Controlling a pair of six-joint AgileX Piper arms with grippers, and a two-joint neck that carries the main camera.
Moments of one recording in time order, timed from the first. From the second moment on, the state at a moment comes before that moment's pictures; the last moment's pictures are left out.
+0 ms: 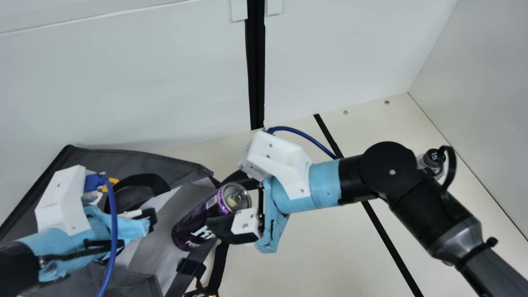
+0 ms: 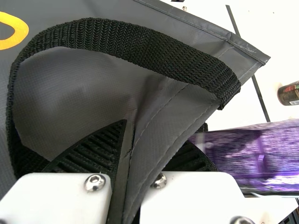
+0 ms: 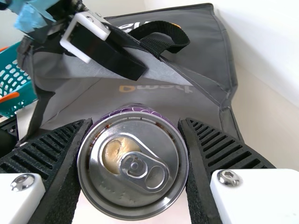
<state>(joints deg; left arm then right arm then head) -22.8 84.5 -73.7 -25.2 46.9 0.0 10.4 80.1 -71.4 56.9 57.9 -65.7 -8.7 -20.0</state>
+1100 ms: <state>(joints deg) -22.8 84.5 -73.7 -25.2 46.9 0.0 23.9 97.0 -73.7 64.9 42.0 -72.2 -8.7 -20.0</state>
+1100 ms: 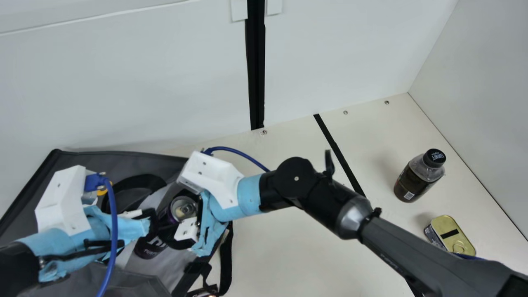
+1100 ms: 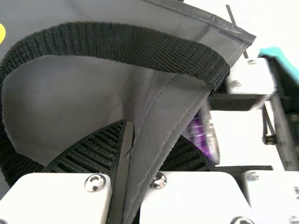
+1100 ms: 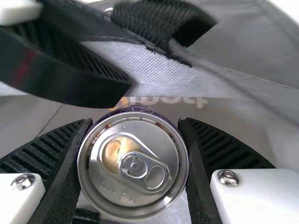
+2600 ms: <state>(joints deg) -22.8 84.5 -73.7 -25.2 46.9 0.0 26.7 102.8 -77.3 61.1 39.2 -67.9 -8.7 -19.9</state>
